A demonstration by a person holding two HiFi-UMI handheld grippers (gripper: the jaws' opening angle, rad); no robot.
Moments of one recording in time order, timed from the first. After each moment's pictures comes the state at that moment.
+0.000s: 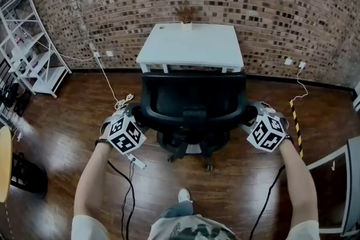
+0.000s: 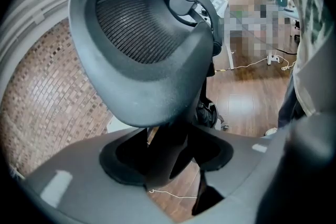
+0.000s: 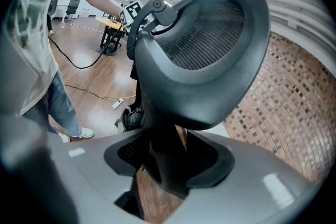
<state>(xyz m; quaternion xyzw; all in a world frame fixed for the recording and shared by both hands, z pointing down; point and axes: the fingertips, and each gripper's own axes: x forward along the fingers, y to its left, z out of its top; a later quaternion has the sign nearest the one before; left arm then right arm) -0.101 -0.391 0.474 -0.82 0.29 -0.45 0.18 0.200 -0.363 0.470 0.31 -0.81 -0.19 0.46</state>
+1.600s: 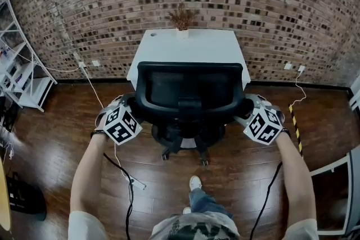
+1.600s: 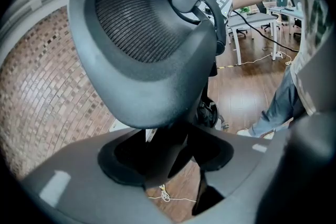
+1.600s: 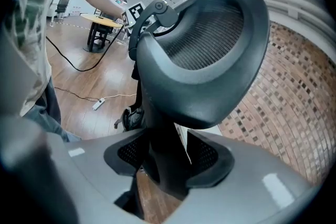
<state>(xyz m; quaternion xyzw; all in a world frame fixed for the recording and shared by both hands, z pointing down) -0.131 -0.623 0.471 -0.83 0.27 -0.46 0.19 0.169 -0.571 0.467 0.34 -0.80 -0.18 0.46</state>
